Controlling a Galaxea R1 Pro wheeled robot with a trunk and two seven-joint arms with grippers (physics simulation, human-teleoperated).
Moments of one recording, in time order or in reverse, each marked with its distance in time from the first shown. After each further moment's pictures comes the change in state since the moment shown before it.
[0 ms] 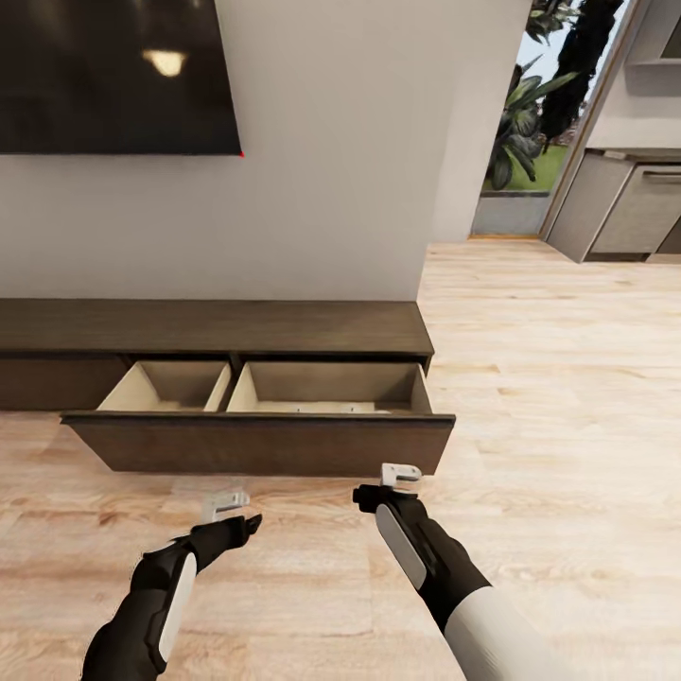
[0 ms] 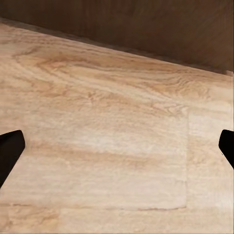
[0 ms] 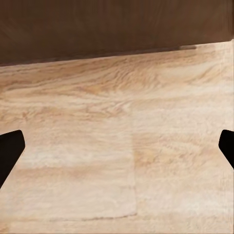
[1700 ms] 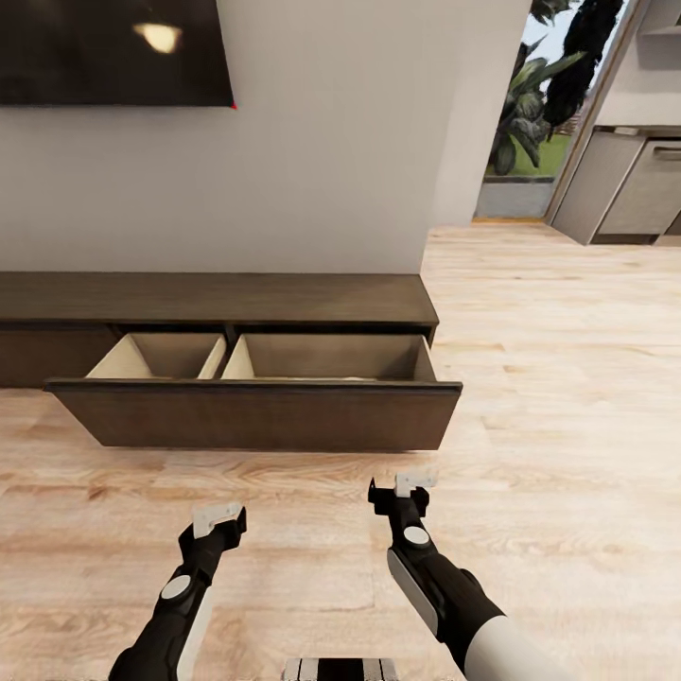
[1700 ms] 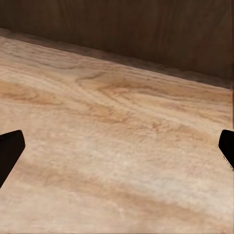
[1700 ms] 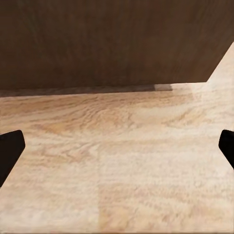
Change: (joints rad) left arm -0.002 -0.013 -0.018 0.256 0.001 -0.588 0.268; right arm 0.056 -0.070 0.118 0.110 0.129 -0.505 0.025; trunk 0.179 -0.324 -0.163
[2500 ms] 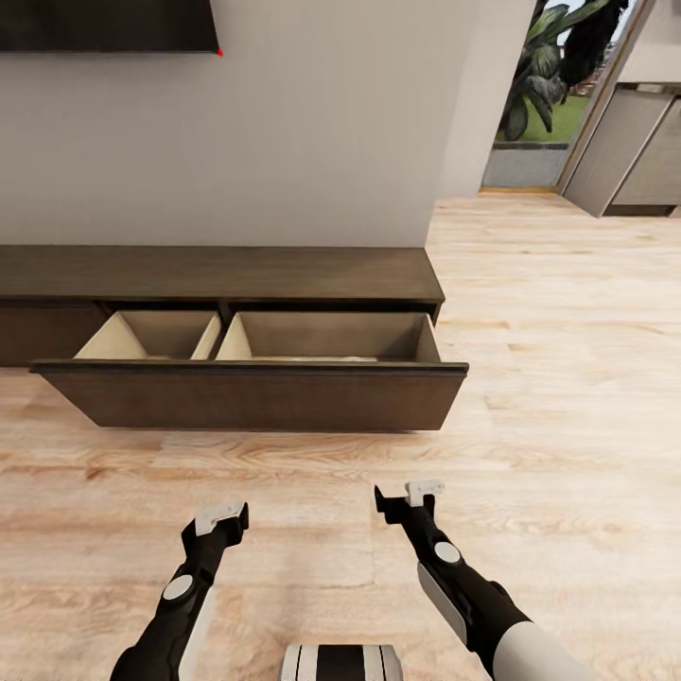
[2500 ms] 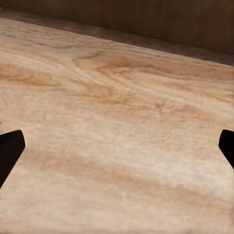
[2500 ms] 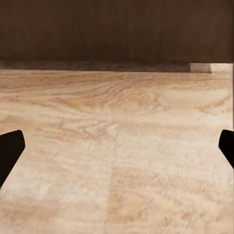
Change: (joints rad) left arm 0.000 -0.001 -0.014 -0.001 0.000 -0.038 -0.003; right arm 0.001 -0.086 -0.009 0.109 -0.009 -0.199 0.310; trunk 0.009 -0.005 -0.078
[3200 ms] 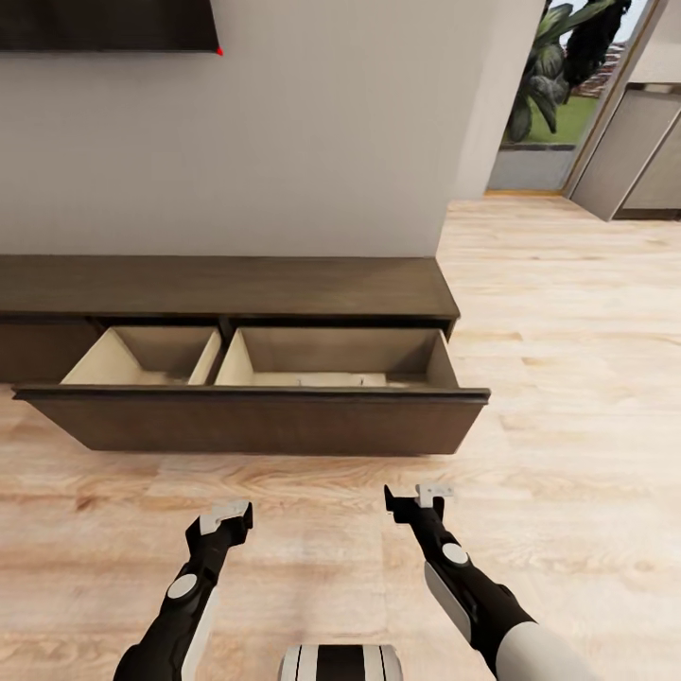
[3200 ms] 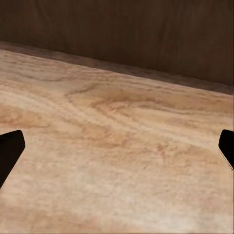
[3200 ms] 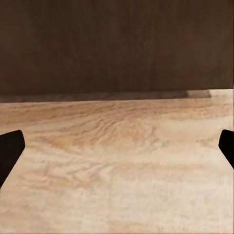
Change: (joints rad) left arm 0.000 0.001 -0.028 0.000 -0.001 0.003 0.004; right arm -0.001 0.000 -0.071 0.033 -0.004 -0.018 0.003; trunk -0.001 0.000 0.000
